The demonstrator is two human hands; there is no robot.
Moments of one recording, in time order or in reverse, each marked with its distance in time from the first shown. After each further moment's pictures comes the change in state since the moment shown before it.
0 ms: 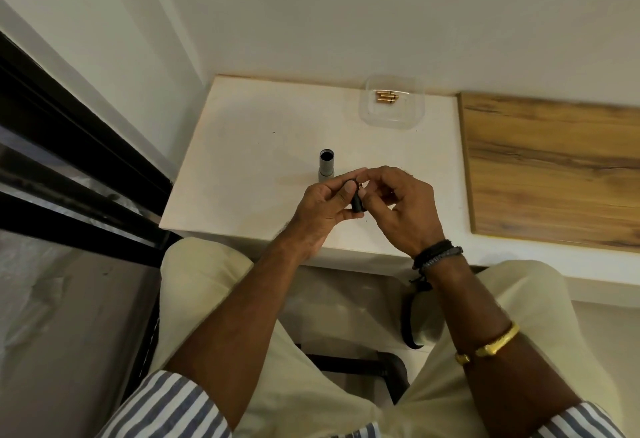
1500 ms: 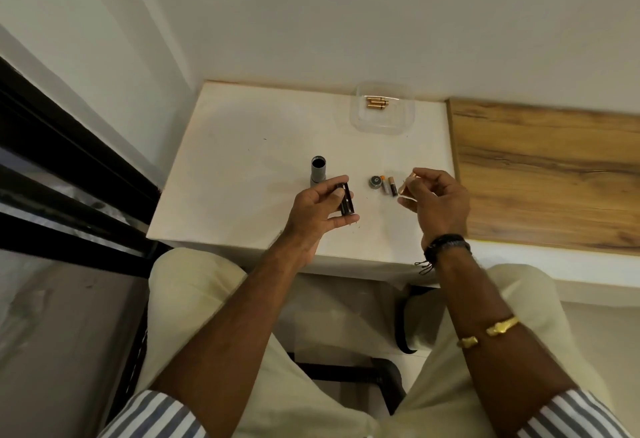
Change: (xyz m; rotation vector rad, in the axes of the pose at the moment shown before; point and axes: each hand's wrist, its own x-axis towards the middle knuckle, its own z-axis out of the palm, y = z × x) left_hand 0.008 -0.004 0.000 -0.046 0.180 -0.093; right_hand 0.010 0.048 -0.017 0.553 0.453 0.708
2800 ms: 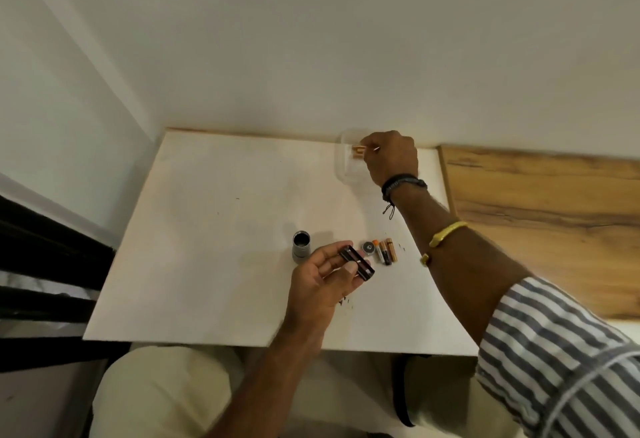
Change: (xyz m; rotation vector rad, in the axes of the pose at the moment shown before) left_hand 0.037 -0.009 0.024 -0.101 0.043 -0.024; right_hand 0.179 -0.044 0.125 -0.892 -0.122 -0.415
